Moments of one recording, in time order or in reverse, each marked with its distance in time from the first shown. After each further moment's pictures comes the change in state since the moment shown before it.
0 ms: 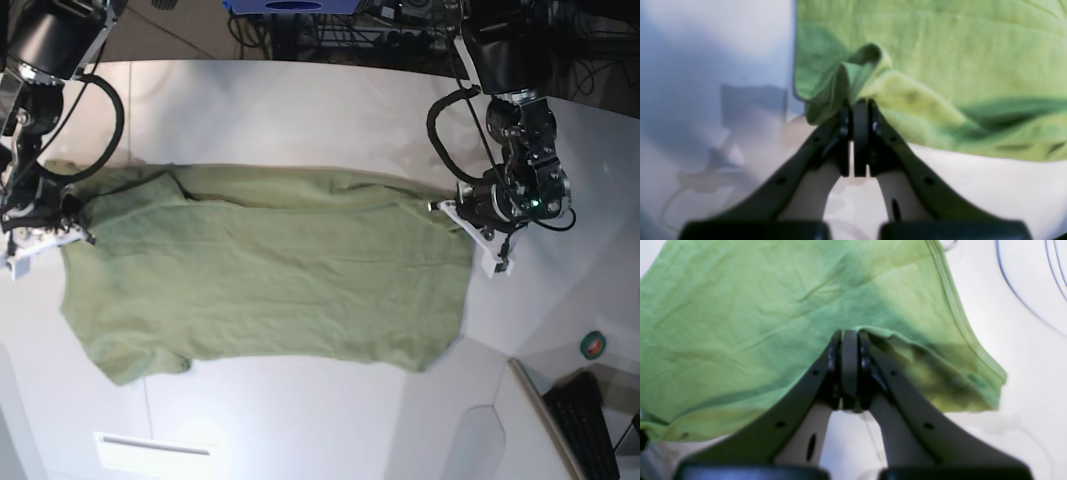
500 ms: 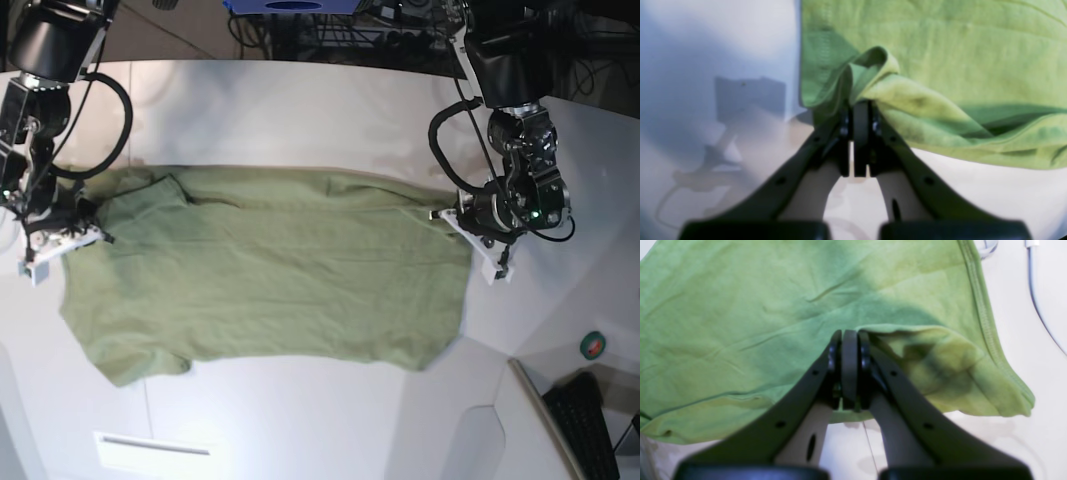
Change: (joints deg) left arm -3.1 -0.5 0.1 -4.4 0.0 0.0 -0.4; right arm -0.1 2.1 -7.0 -5.0 -0.2 0.0 6.2
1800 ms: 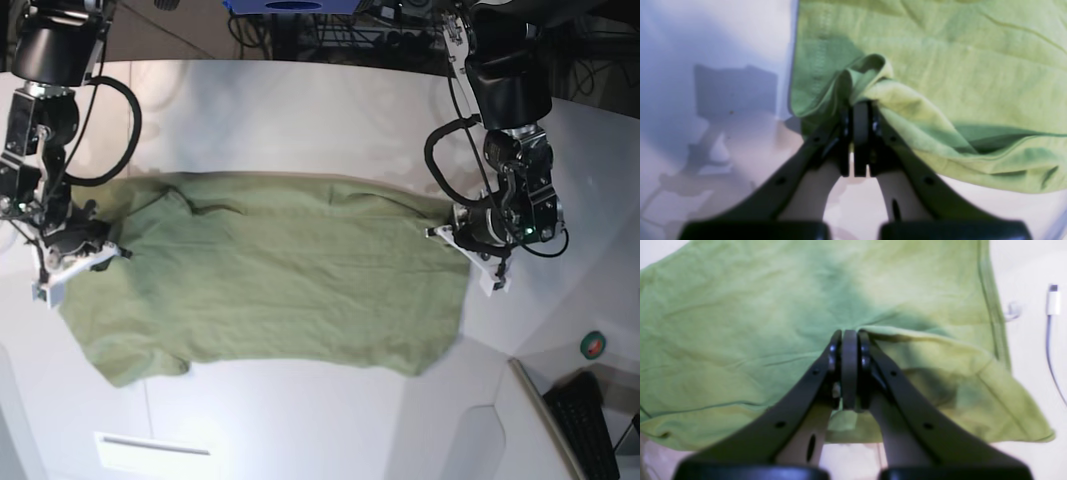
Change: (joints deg) left arm -4.0 0.0 -0.3 -6.0 0.2 2.6 -3.0; right arm 0.9 1.0 -6.7 0.1 0.2 0.0 7.3
